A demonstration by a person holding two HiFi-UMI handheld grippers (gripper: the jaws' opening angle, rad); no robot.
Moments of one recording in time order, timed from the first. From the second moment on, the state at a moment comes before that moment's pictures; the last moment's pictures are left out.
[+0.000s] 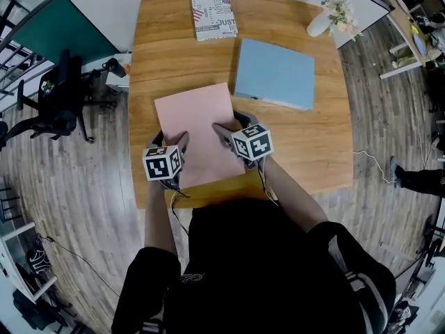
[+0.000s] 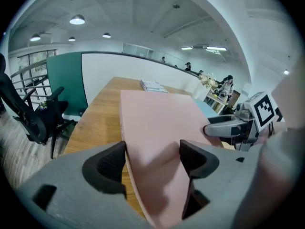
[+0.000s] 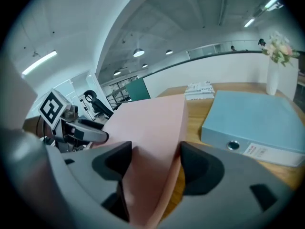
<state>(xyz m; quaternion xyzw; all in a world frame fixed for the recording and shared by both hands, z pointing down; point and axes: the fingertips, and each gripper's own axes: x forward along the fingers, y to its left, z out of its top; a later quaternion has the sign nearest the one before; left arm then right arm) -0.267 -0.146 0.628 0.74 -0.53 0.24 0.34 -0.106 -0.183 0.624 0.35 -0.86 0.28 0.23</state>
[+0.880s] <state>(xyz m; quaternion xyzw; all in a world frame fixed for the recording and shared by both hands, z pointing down) -0.277 -0.195 0.555 0.78 -0.57 0.19 0.18 -0.116 -0.224 0.547 0.42 -0.88 0.13 0.15</state>
